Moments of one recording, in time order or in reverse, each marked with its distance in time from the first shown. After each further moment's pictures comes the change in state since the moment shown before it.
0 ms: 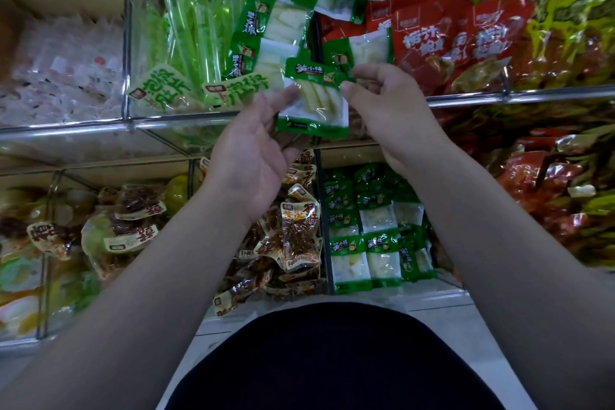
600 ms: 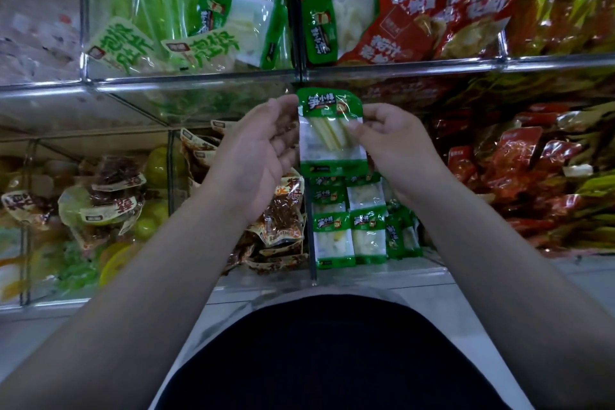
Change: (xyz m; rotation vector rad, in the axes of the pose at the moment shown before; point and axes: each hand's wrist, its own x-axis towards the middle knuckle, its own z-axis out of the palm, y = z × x) left_hand -0.012 -0.039 0.020 0.076 0.076 -0.069; right_hand -0.037 0.059 -0.034 -0.038 -0.114 0.124
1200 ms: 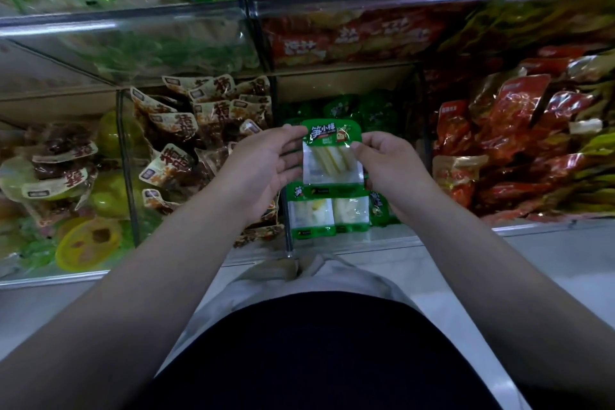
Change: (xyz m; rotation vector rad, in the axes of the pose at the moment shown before) left_hand 0.019 -0.077 0.011 0.175 0.031 -0.351; right_hand -0.014 0.085 -0.022 -0.033 -0.007 0.308
